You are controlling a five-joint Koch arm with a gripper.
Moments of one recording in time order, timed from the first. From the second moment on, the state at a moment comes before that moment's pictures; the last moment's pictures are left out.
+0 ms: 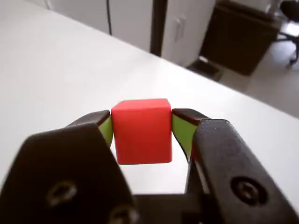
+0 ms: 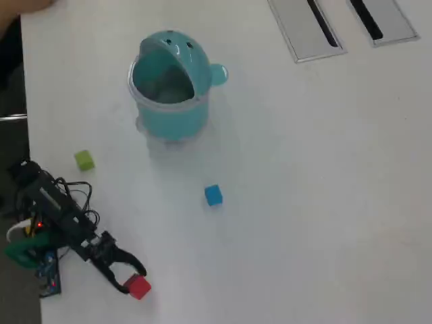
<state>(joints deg) 58.9 125.2 144.1 1.1 -95.2</state>
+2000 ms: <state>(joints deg) -42.1 78.8 84.3 -14.5 -94.0</state>
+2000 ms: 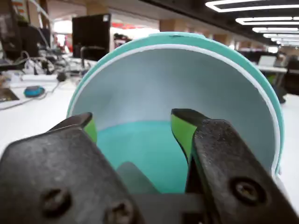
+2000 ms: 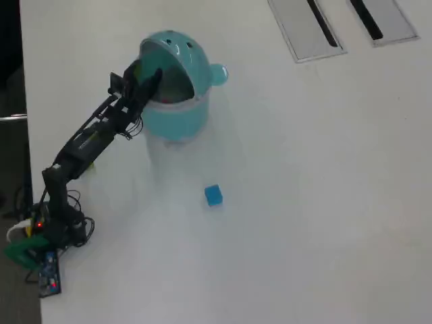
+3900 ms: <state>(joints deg) -59.7 131.3 120.1 46.6 -92.9</state>
